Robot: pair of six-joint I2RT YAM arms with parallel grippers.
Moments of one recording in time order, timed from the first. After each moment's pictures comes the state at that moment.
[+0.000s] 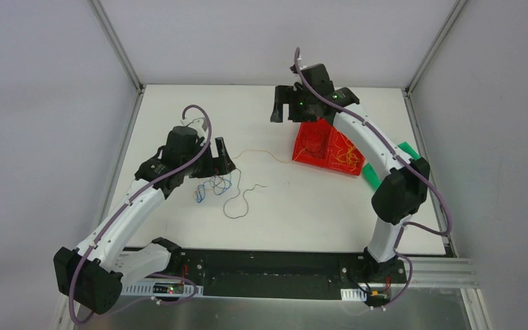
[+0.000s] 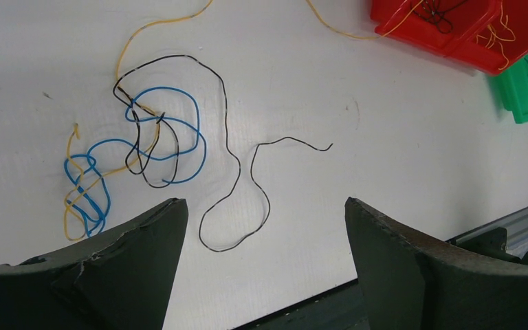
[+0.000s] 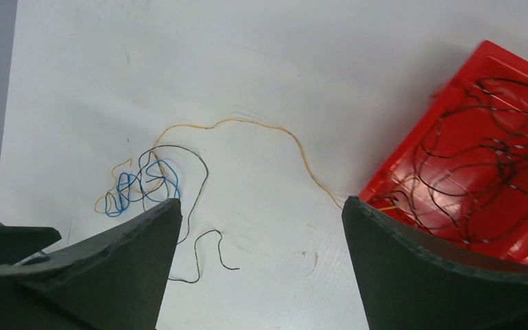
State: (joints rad) left arm -0.40 1.03 0.92 -0.59 0.10 -0.51; right arm 0.52 1.80 1.81 -0.76 -0.11 0.38
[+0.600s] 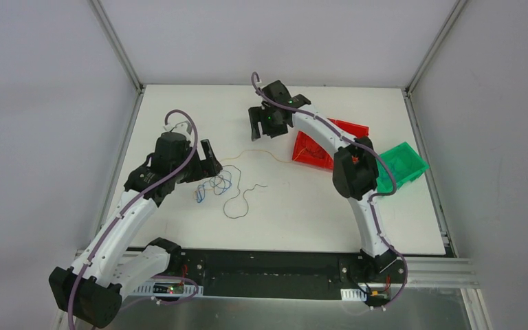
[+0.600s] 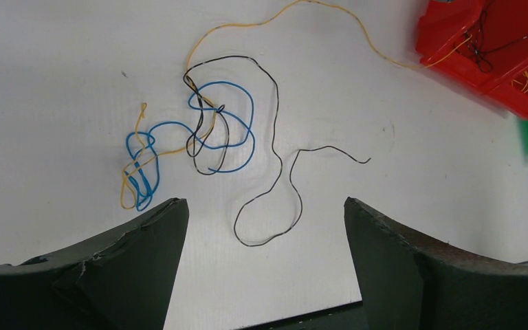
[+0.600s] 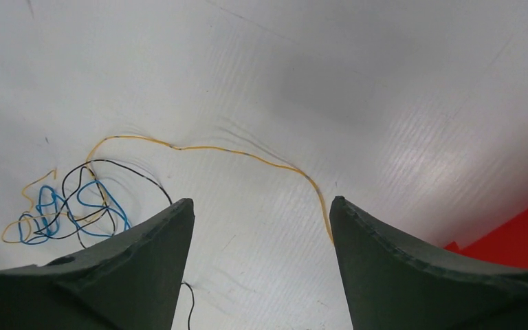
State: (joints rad) left arm -0.35 0.92 0.88 -0.66 0.00 -0.53; right arm 0.62 2.26 2.07 -0.77 -0.14 0.30
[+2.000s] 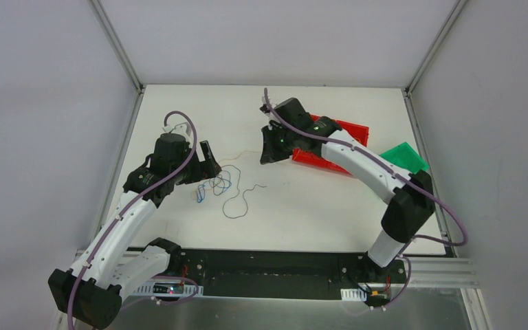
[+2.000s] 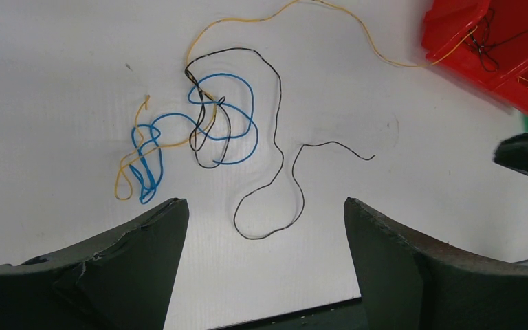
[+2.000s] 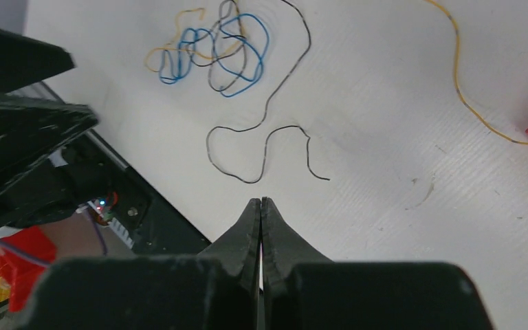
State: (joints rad) left arm -0.34 0.91 0.88 -0.68 0.00 -0.53; right arm 0.77 1.72 1.56 -0.73 -0.24 0.39
